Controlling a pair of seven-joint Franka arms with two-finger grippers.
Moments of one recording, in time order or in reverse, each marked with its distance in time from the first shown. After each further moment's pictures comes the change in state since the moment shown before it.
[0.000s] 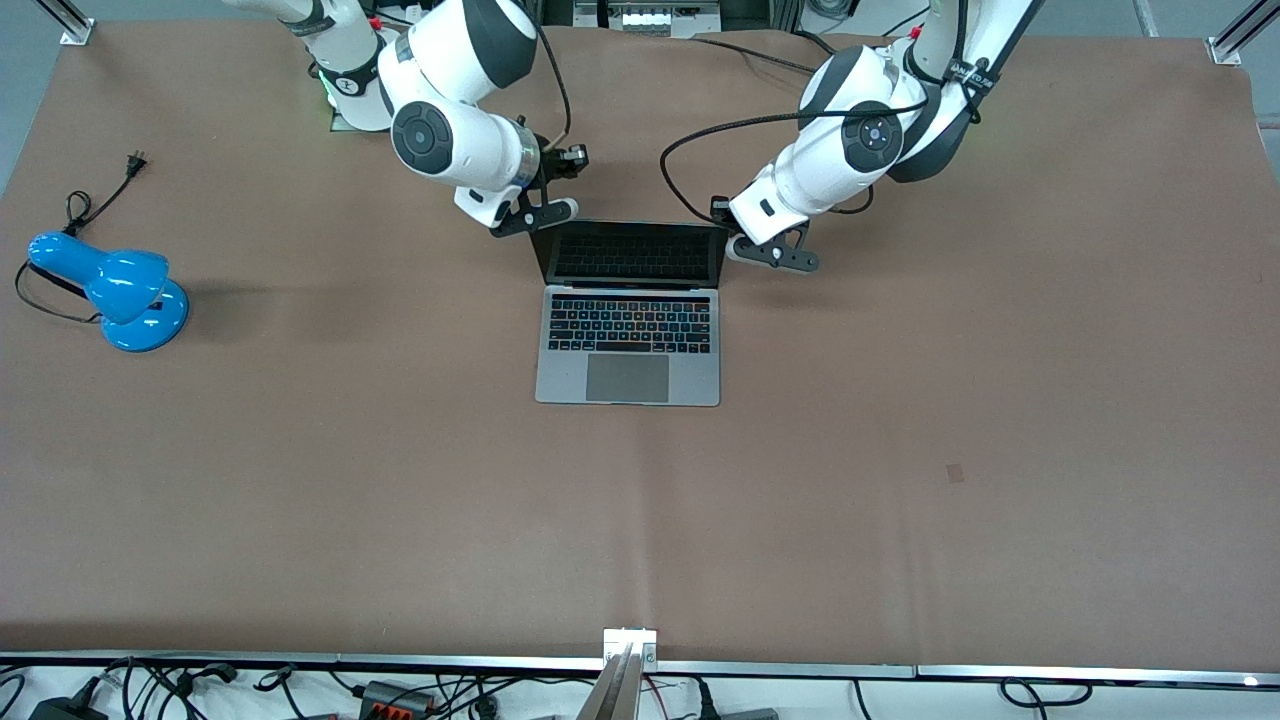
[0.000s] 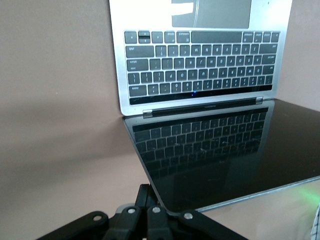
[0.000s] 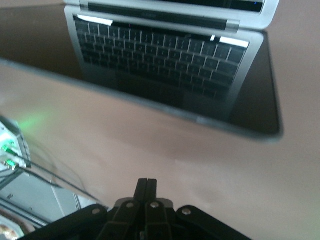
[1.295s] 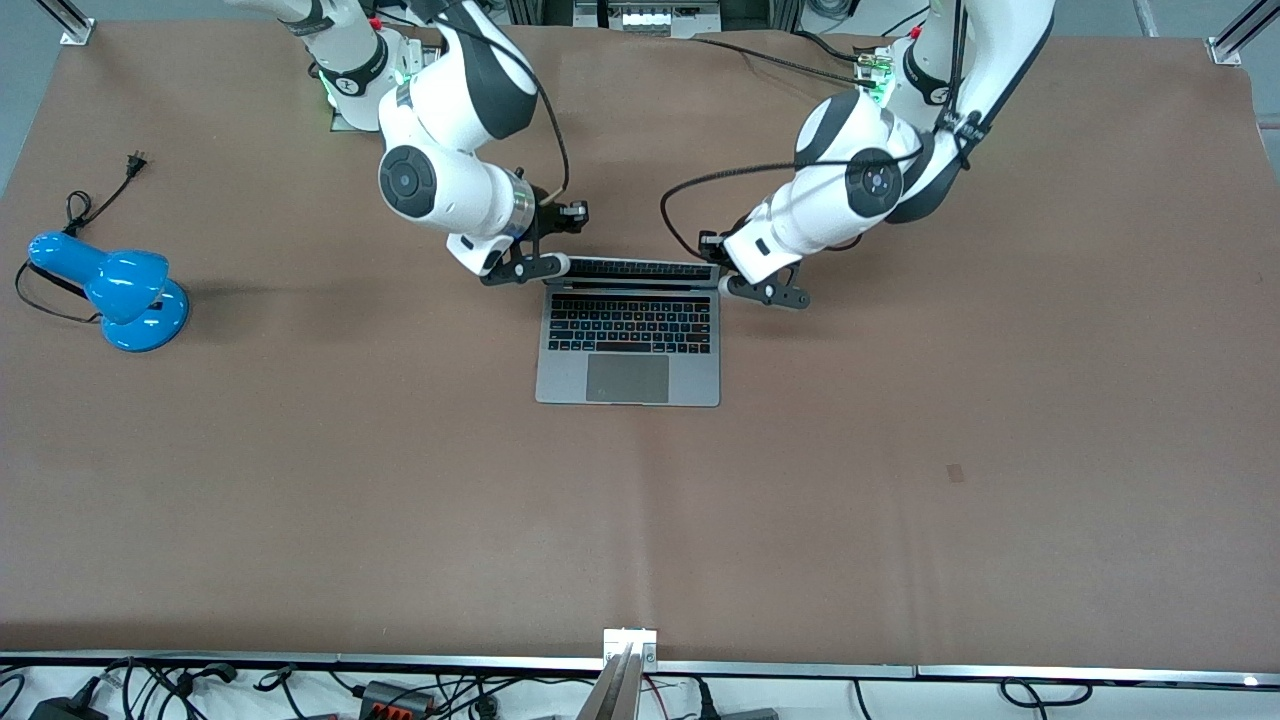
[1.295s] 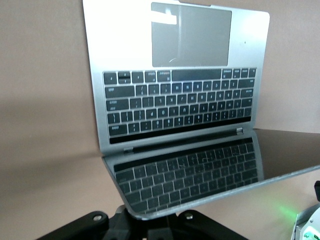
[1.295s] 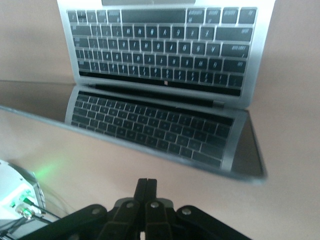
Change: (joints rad) left arm 0.000 0.197 0.018 0.132 0.068 0.083 -0.001; right arm -0.049 0.132 -0.031 0.140 -0.002 0.078 0.000
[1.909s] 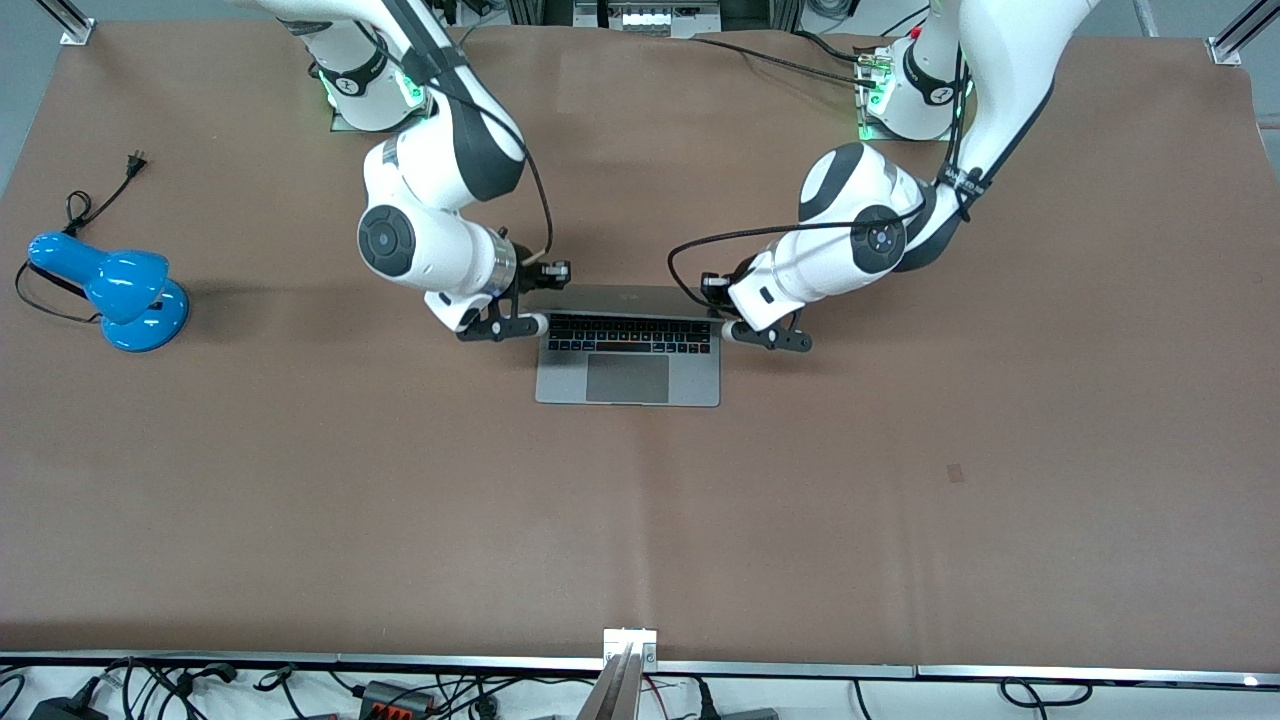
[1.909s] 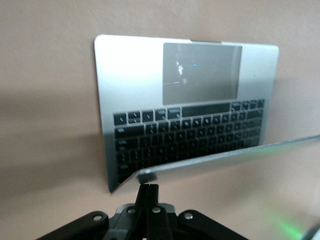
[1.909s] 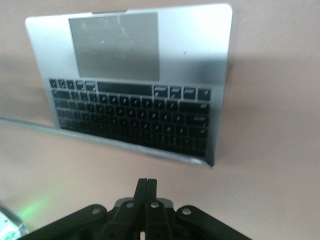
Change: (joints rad) left arm 0.000 0.162 0.035 0.134 0.153 0.002 -0.059; right arm -0.047 0.155 -0.045 0.168 -0.082 0.003 0.000
